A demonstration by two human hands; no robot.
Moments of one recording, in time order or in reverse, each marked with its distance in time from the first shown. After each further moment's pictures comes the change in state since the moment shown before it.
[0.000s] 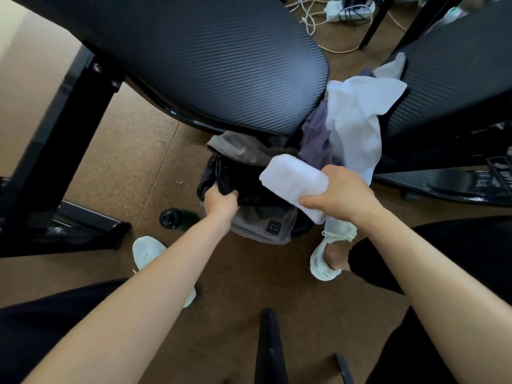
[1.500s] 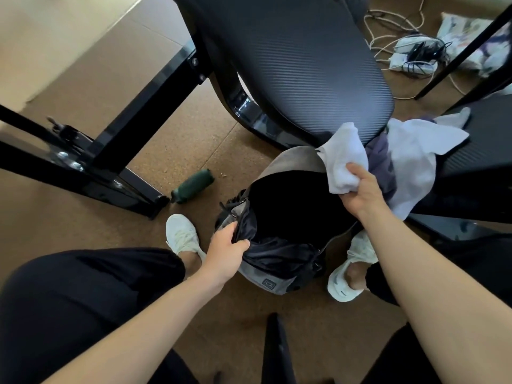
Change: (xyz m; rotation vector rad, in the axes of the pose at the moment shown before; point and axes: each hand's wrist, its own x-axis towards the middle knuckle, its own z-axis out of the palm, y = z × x) left_hand -0.125 -0.067 -0.135 0.078 -0.184 0.158; right_hand 0.070 -0.037 0.057 1.644 -0.046 0.252
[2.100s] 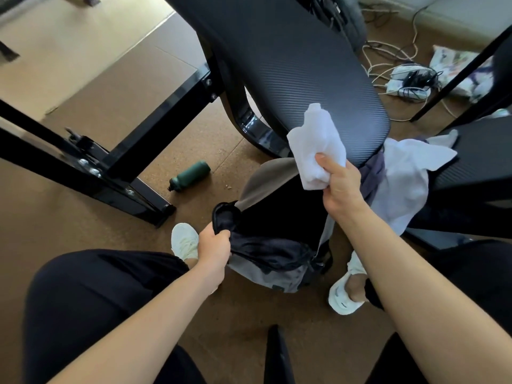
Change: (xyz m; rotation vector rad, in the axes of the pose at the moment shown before) left_hand 0.011 -0.003 -0.017 -0.297 0.346 -0.132; right_hand -0.073 0.001 0.085 -0.136 -0.152 -0.352
